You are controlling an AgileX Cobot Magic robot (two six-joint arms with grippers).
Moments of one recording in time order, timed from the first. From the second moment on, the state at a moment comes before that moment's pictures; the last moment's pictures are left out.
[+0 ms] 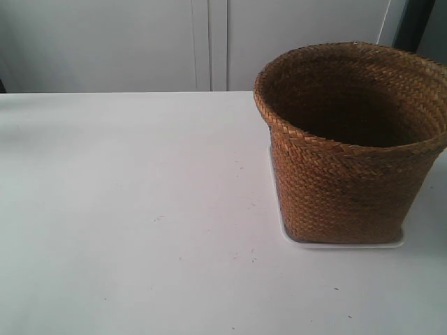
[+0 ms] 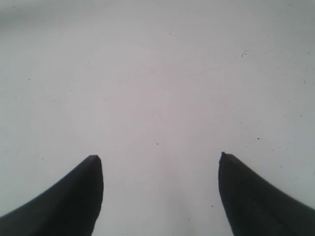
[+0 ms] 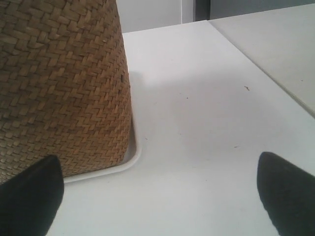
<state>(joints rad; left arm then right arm) -0.24 0.01 0.02 -0.08 0.50 0.10 -0.17 0.06 0.00 0.15 0.33 -0.07</state>
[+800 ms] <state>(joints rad) -0.24 0.01 0.02 -0.08 0.50 0.10 -0.17 0.06 0.00 0.15 0.33 -0.07</state>
